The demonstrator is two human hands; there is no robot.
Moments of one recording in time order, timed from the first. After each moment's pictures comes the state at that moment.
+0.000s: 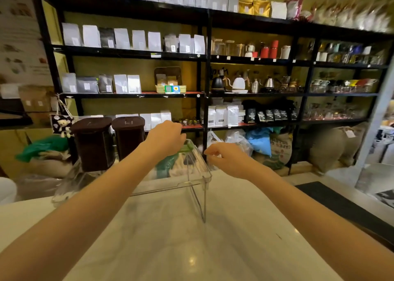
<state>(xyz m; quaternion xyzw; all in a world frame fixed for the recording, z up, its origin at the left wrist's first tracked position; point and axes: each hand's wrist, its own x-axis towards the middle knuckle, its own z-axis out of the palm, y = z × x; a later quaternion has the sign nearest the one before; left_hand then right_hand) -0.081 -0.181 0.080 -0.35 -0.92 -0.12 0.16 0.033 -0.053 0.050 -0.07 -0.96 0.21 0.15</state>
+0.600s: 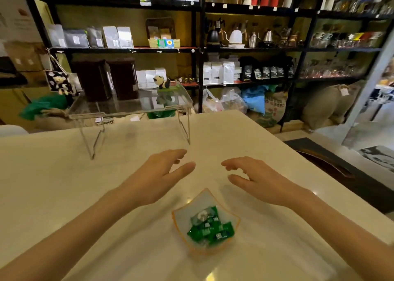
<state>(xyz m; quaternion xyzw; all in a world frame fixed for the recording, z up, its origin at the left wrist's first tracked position) 0.133 -0.284 -0.033 -0.43 -0.86 -0.26 -0.07 0.241 -0.079 -0.055 -0.04 -0.97 0.21 0.05</state>
